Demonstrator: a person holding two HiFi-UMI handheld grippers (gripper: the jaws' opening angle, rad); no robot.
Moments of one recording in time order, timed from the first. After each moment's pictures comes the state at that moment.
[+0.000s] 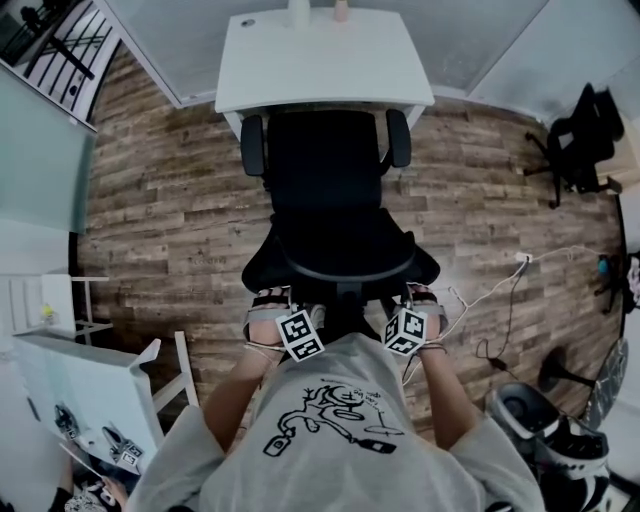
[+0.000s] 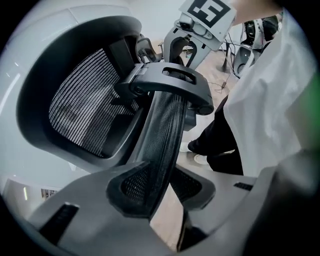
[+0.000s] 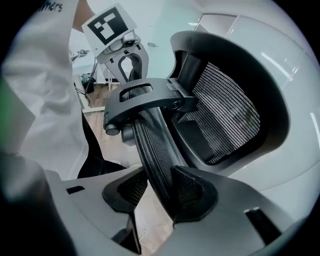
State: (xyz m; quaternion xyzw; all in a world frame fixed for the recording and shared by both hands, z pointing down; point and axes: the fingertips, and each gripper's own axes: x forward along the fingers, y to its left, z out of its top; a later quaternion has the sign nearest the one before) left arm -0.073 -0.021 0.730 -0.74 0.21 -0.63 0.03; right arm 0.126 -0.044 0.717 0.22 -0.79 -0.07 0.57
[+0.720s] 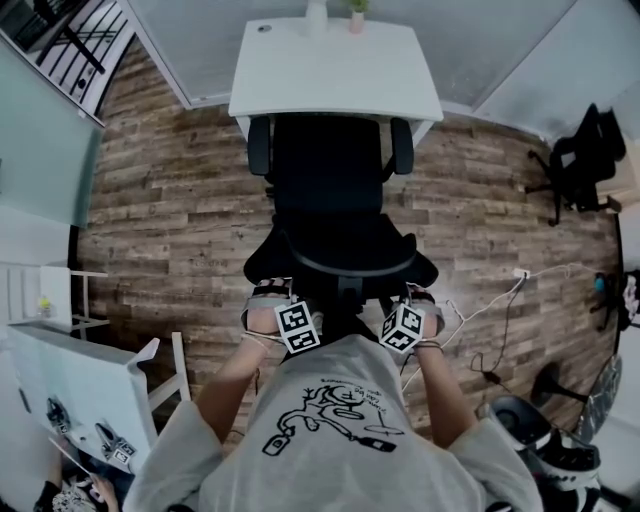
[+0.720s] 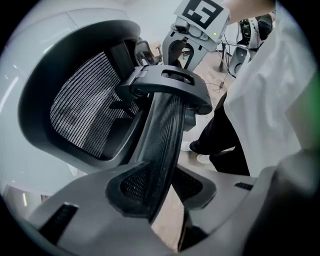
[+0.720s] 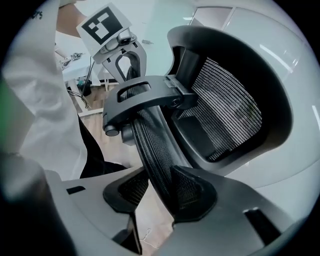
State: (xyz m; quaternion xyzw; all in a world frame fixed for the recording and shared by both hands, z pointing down) left arm -0.088 -0.052 0.728 -0.75 0.20 -0.62 0.04; right arm 0.112 -0.068 0.720 0.22 -0.78 -0.04 0.58
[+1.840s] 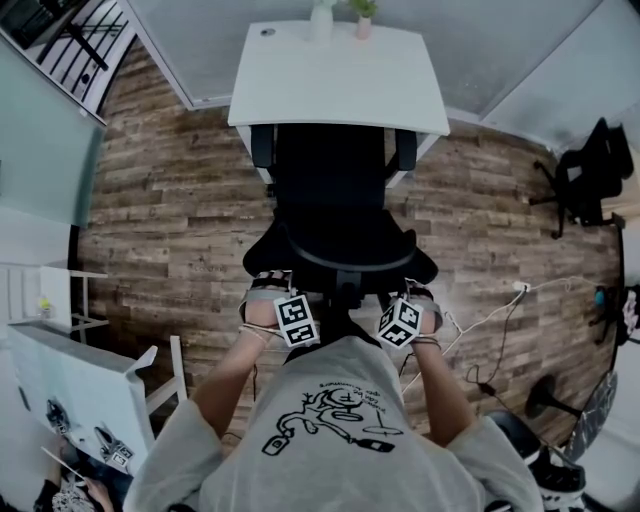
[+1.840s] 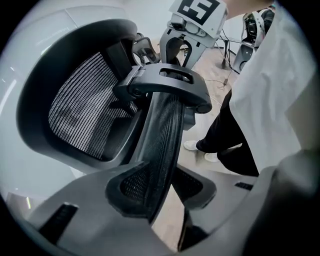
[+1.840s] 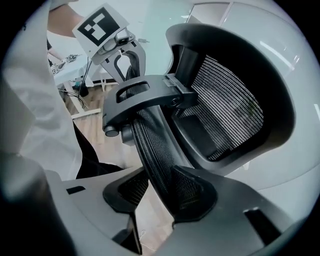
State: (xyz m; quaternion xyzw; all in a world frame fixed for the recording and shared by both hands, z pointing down) left arm -0.088 -0.124 0.729 -0.74 0.20 -0.63 0.05; right arm 0.112 -0.140 0.722 0.22 -0.78 -0.04 0.58
